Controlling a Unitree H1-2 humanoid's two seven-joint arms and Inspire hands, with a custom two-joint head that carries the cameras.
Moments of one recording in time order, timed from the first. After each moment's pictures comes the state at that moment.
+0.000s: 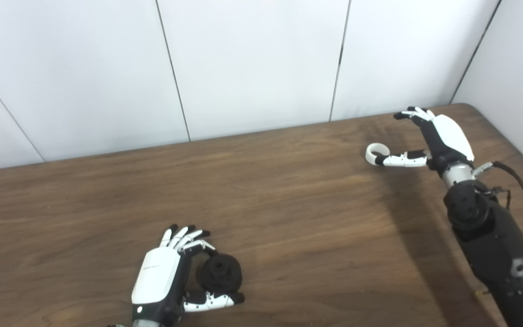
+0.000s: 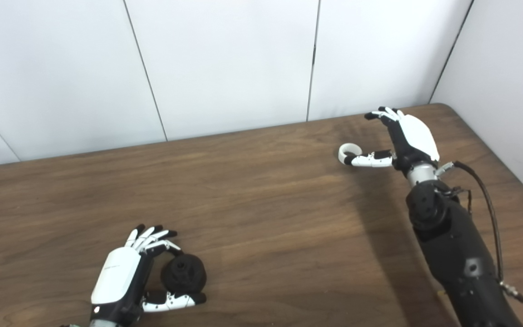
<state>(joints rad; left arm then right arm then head) 0.05 0.20 -0.35 -0.13 0.87 0.00 0.10 -0.38 -0.51 -0.03 0.22 -0.57 0.19 -0.03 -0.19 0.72</state>
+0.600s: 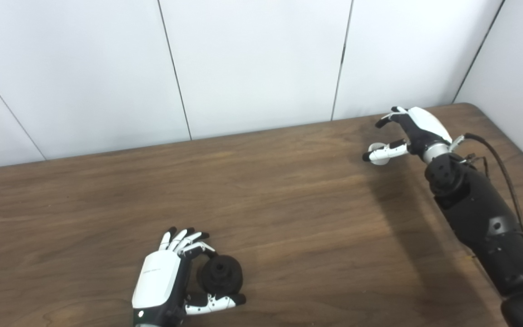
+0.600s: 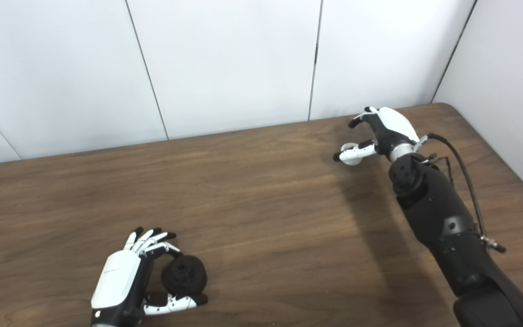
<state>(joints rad) 0.07 0.17 -0.35 -0.15 0.90 0.03 0.10 -0.54 -0.53 0.15 0.38 -0.60 0.33 0.11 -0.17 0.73</state>
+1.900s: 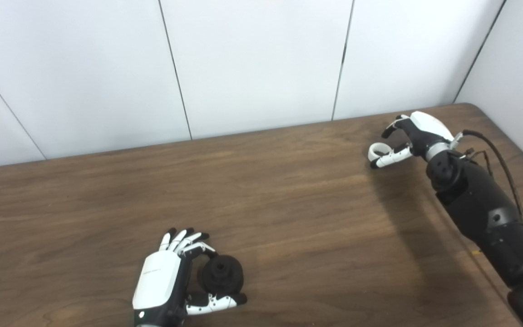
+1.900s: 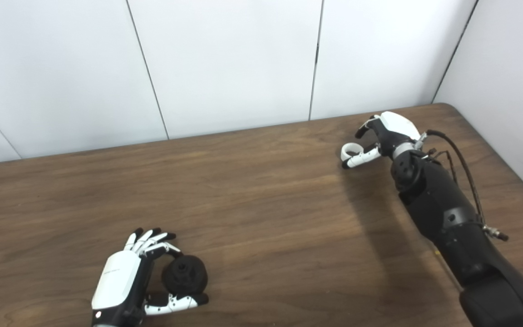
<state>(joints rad) 0.08 0.17 -0.35 -0.17 0.90 0.06 0.08 -0.57 -0.57 0.19 0.42 -0.61 0.37 0.14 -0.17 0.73</state>
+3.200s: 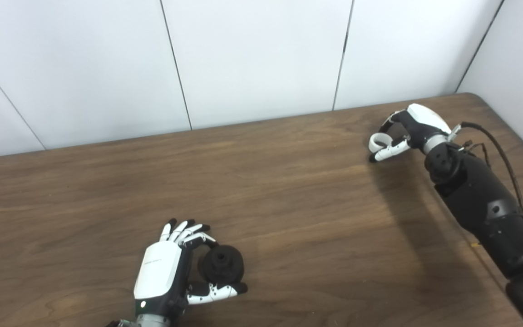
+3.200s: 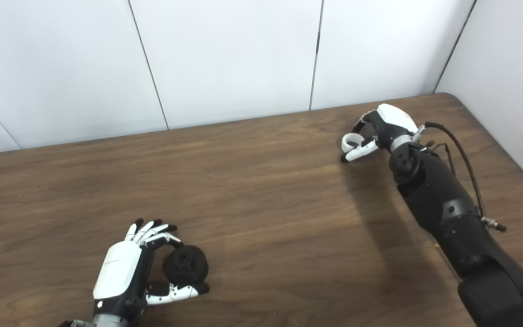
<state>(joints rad) 0.08 0.16 -0.36 -0.17 0.90 0.06 0.08 -0.57 -0.57 0.20 0.42 -0.58 0.34 0.13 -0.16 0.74</state>
